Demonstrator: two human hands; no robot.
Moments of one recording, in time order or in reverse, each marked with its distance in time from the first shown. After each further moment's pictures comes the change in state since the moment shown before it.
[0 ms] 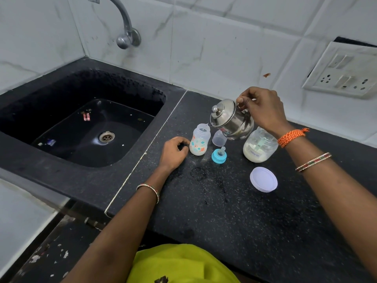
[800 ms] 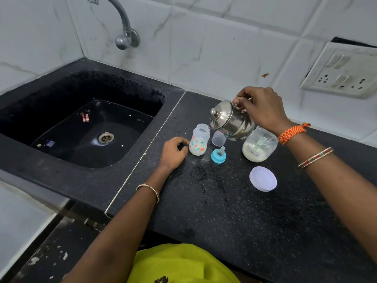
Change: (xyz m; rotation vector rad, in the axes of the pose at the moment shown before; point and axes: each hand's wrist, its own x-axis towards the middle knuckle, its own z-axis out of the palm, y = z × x) left_hand 0.000 0.001 0.000 -0.012 -0.001 -0.013; right_hand 0.002 -0.006 -0.004 -0.155 -0.029 -0.101
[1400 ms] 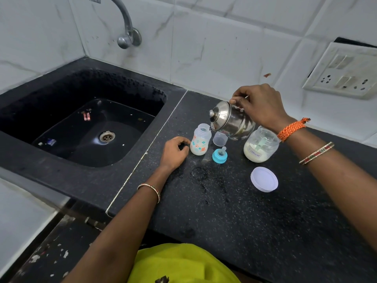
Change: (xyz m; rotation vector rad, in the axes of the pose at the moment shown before) left_hand 0.000 0.001 -0.001 0.007 -0.002 0.000; right_hand 0.009 -0.005 0.000 -0.090 -0.014 -0.111
